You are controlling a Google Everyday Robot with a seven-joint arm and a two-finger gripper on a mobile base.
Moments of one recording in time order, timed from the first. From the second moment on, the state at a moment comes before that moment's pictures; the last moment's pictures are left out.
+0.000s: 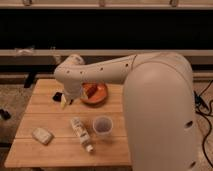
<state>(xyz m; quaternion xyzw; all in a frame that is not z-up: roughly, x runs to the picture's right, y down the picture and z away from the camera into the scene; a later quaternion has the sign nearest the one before) -0.174 0.086 0.755 -0.29 0.10 0.48 0.82</state>
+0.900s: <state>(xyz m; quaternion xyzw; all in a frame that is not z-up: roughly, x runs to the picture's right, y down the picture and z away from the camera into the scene) -0.222 0.149 0.698 -0.31 0.06 0.32 0.89</state>
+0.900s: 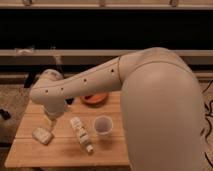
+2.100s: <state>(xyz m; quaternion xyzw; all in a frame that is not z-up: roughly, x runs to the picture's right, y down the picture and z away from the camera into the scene) -0.335 0.236 0.742 -0.36 0.04 0.22 0.90</state>
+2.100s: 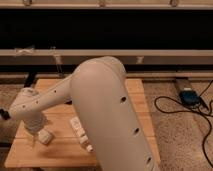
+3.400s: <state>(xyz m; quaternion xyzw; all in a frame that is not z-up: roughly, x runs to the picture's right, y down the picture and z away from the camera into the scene) -0.330 0.261 0.782 -0.39 0.10 0.19 0.90</state>
